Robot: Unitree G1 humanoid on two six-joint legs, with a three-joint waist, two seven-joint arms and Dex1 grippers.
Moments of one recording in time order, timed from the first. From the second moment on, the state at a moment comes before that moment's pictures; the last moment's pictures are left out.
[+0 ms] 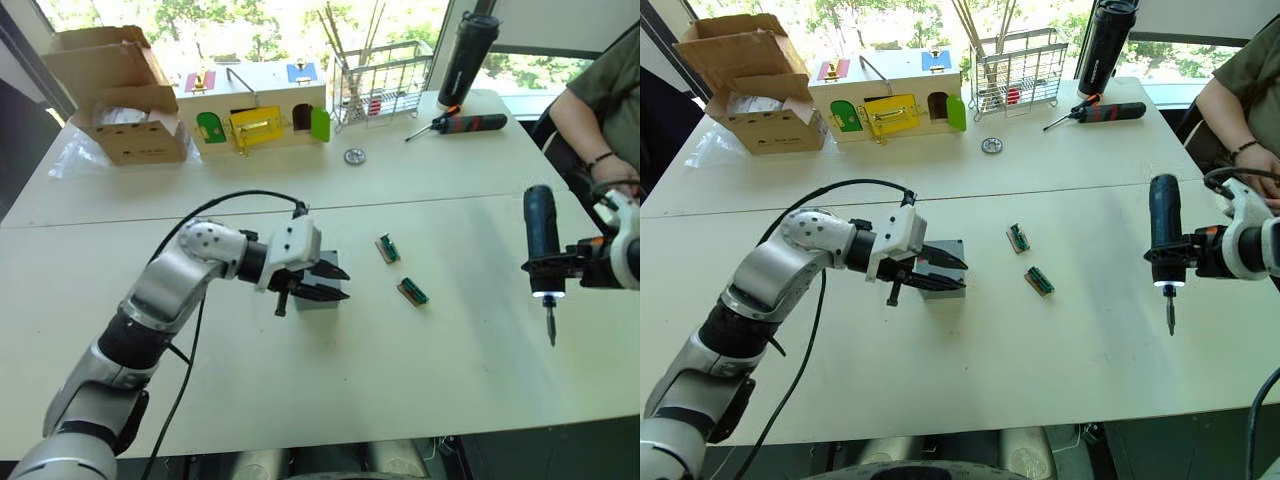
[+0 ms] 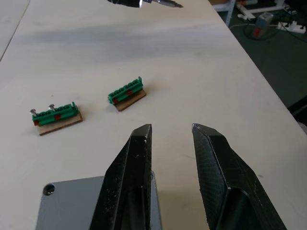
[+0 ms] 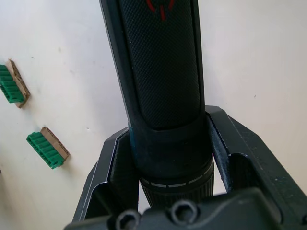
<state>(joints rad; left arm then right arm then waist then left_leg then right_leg) -0.61 0.58 -0.33 -0.25 -0.35 0.51 -1.20 -0.66 -1.19 -0.08 0.28 0.71 1.58 0.66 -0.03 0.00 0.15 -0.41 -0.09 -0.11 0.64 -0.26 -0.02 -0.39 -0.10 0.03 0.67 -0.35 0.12</state>
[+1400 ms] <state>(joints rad) -0.53 0.63 -0.10 -0.13 -0.40 0.63 -1.01 -0.65 -1.08 0.02 0.17 0.32 0.95 0.85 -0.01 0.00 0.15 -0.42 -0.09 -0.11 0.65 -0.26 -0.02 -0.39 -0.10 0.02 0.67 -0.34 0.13</state>
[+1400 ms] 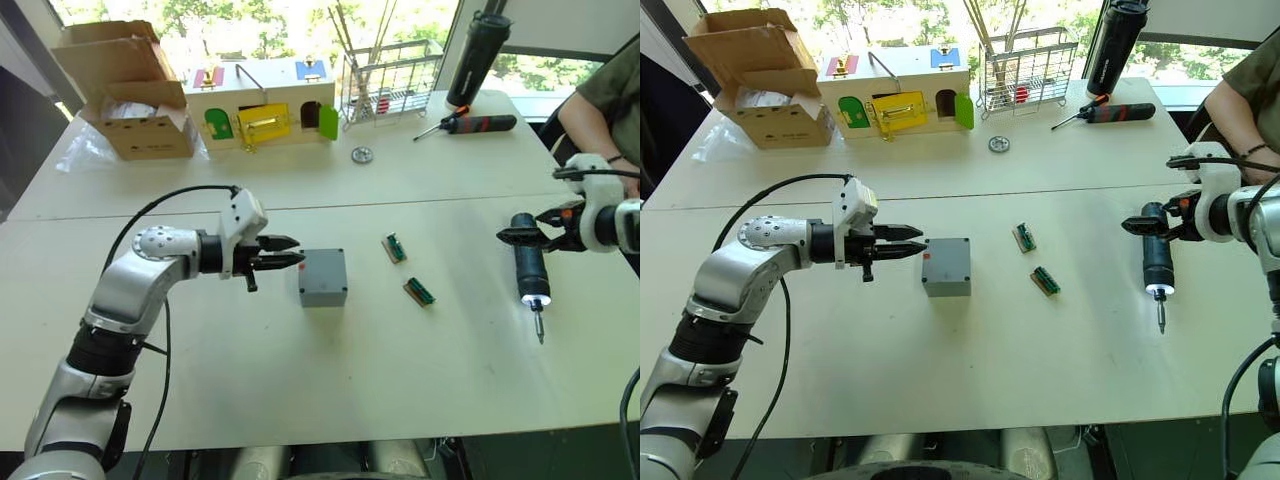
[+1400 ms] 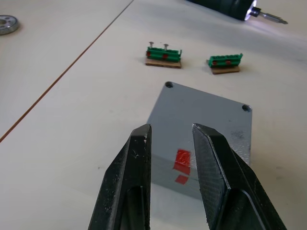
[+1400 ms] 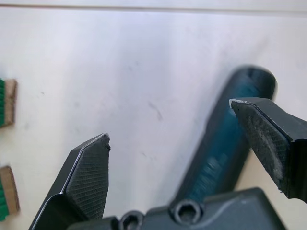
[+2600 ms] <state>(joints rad) -0.71 0.44 -0.31 0.35 -0.08 0.31 -0.95 -0.31 -0.58 0.25 -0.56 0.49 1.01 0.67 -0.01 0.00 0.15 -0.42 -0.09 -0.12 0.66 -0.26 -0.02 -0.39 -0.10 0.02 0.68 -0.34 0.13</state>
